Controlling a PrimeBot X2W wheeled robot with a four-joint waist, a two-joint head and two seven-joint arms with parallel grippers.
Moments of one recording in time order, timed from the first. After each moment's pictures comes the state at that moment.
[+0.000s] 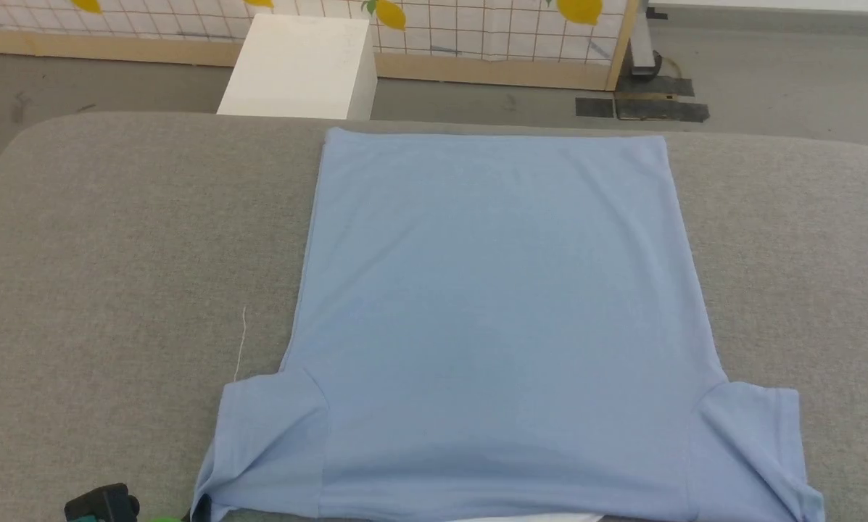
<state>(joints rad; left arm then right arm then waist) 0.24 0.16 0.03 0.01 -0.57 0.15 0.26 0.24 -0.05 -0.39 0.04 0.37 0.13 0.61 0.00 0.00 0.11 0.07</state>
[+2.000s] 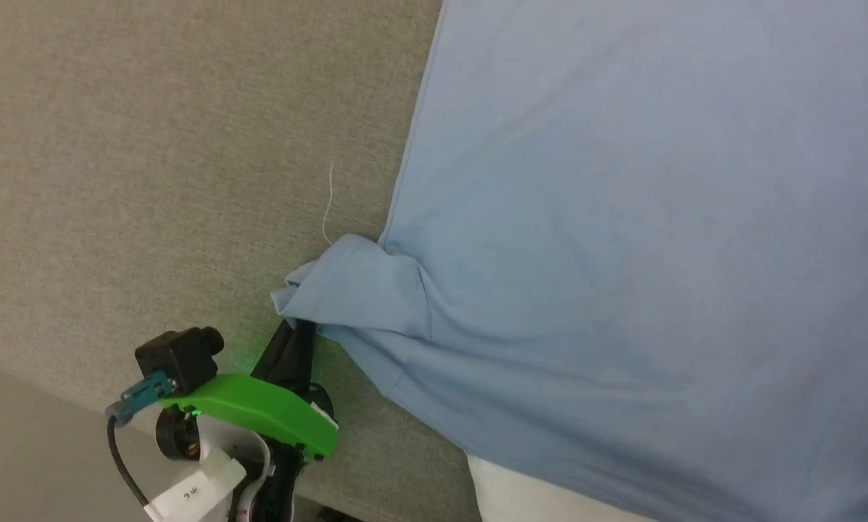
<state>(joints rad) -0.07 0.08 -0.15 -0.05 -0.60 0.01 0.07 -0.87 -0.28 -0.44 0.24 -0.10 0.13 0.70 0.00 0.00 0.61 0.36</state>
